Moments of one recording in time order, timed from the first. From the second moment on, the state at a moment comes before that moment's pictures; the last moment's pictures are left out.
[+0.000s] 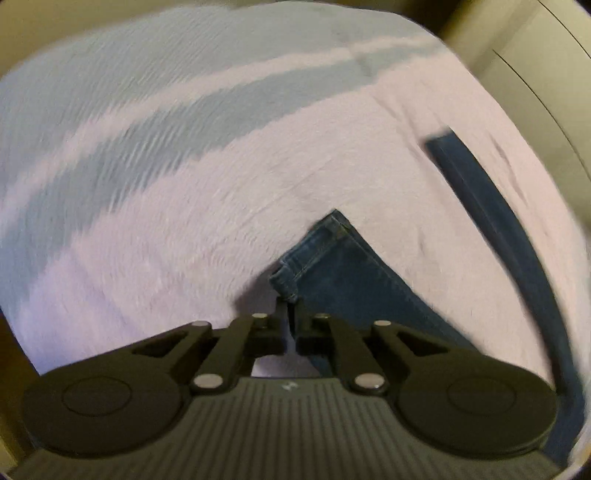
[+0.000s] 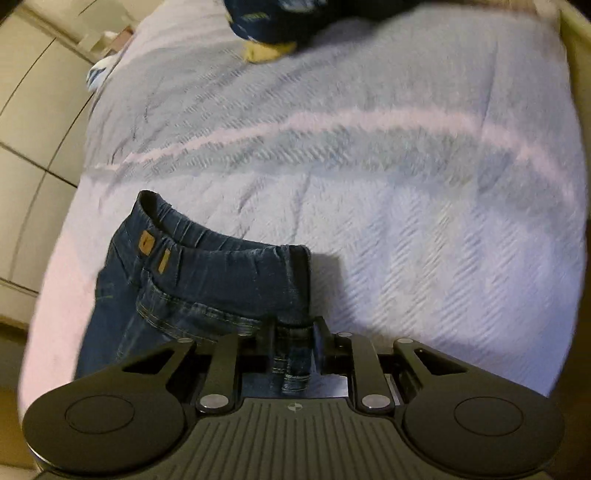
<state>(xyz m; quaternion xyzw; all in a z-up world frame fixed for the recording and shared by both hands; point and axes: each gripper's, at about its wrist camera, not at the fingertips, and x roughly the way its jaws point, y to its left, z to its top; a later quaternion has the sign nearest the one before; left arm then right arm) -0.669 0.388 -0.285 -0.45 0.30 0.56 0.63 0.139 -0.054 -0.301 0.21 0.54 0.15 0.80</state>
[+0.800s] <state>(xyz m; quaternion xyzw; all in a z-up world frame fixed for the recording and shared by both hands) -0.612 0.426 -0.304 -0.34 0.41 0.62 0.57 0.090 0.050 -0.319 -0.19 0.47 0.32 0.80</state>
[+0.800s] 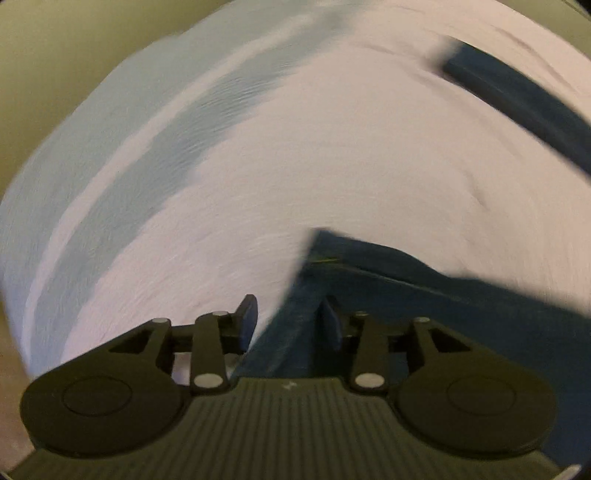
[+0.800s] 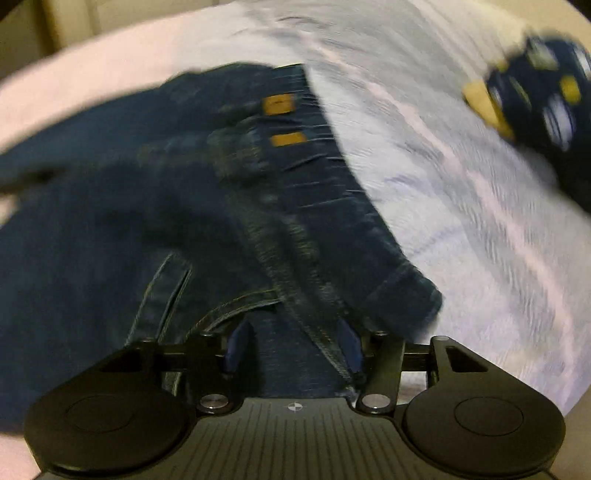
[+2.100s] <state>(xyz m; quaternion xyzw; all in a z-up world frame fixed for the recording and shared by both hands) -0.440 0.012 -0.069 -0.24 0.44 0.52 0.69 -0.050 -0.064 -0.115 -0.28 0.45 0.47 0.71</state>
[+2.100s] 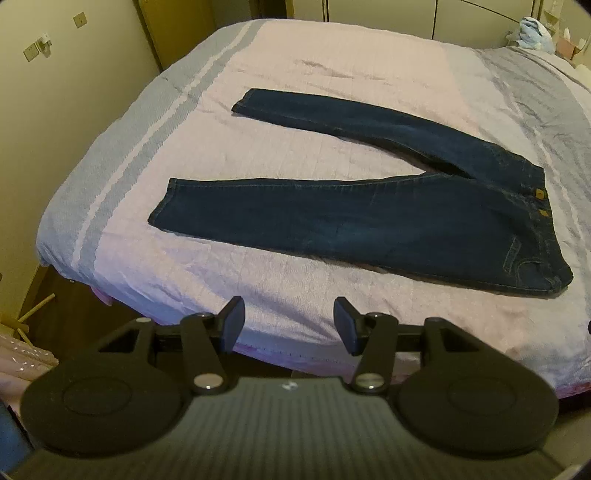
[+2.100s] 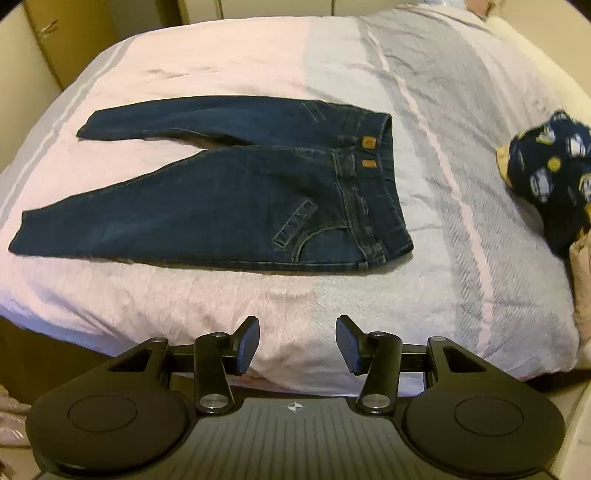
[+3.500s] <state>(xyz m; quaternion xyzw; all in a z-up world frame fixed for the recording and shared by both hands) -0.429 0.006 -0.068 -0.22 0.45 0.54 0.68 -0.072 -0.039 -0.105 -0.30 0.41 0.54 0.67</state>
